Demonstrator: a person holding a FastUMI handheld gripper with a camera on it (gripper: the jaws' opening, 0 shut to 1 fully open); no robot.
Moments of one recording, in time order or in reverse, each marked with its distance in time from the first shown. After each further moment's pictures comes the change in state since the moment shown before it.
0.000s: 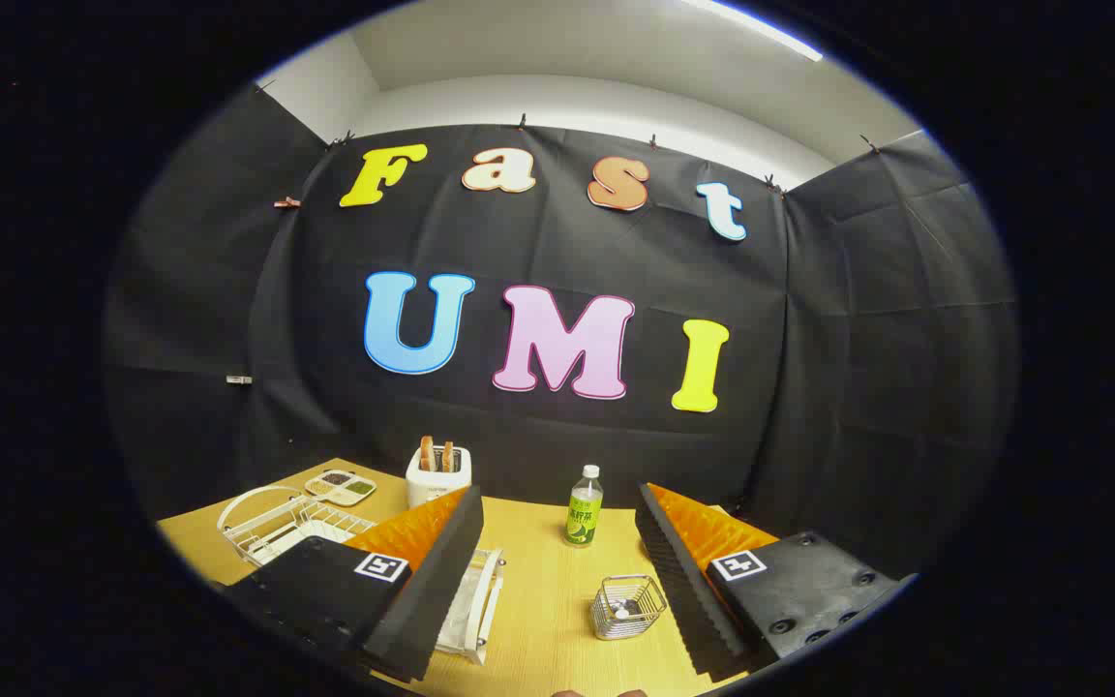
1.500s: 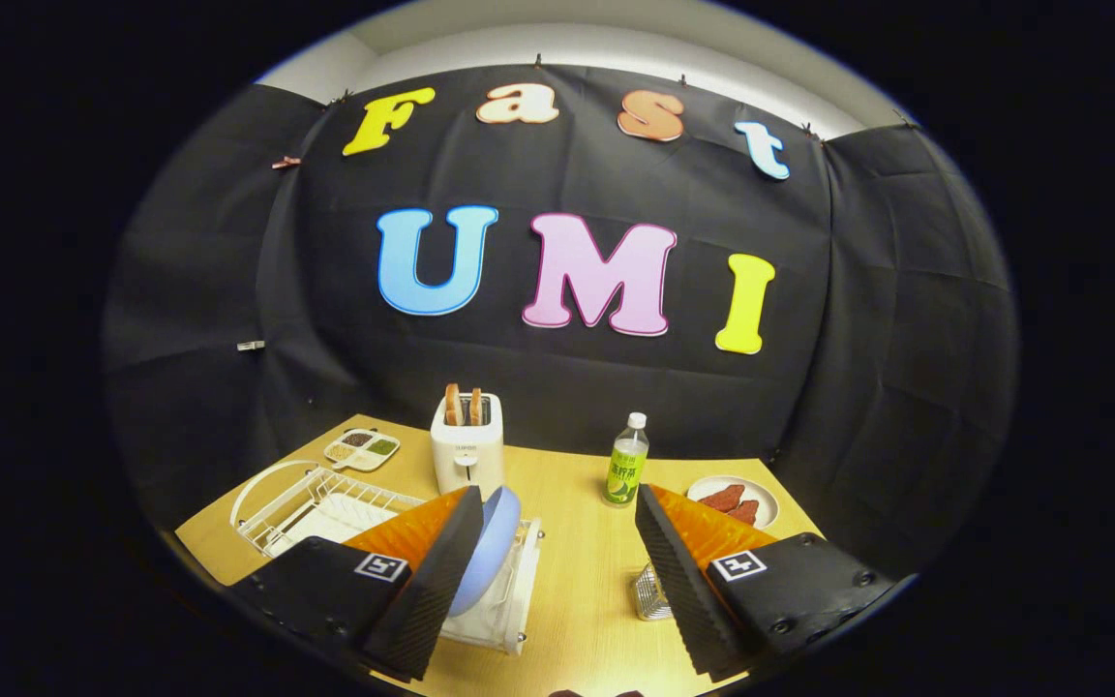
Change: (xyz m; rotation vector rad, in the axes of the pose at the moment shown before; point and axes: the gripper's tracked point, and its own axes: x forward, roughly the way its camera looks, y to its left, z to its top) arm 0.066 0.050 -0.040 0.025 0.271 0.088
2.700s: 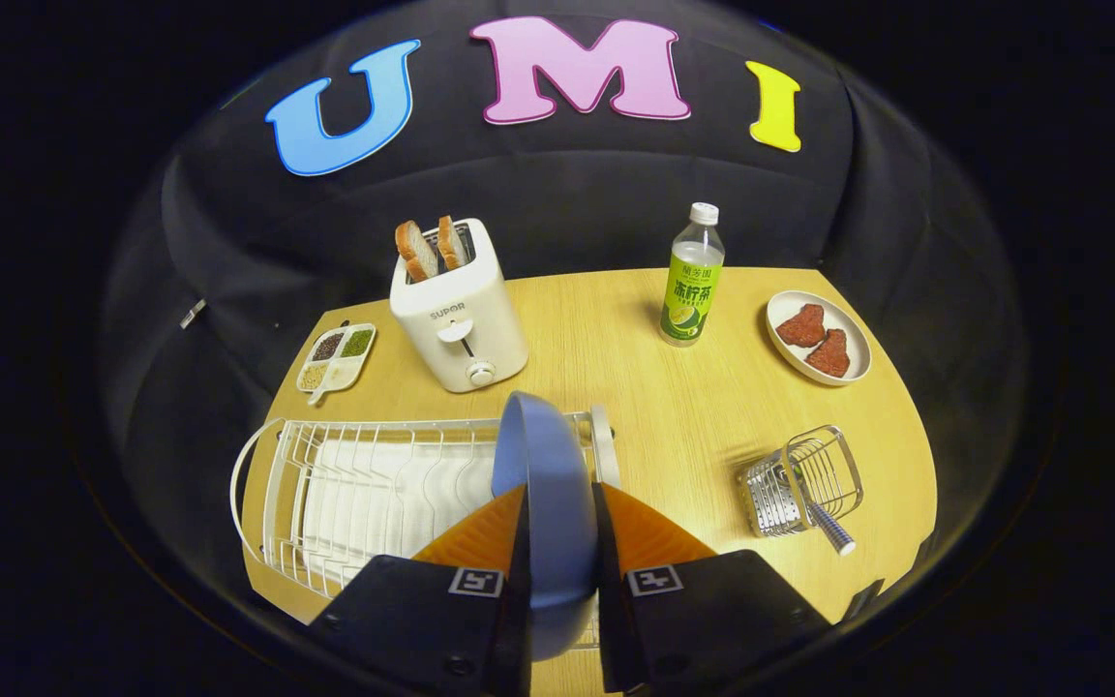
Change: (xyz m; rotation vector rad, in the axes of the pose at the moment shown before) arm 0.112 0.052 -0.116 0.200 0.579 -0.047
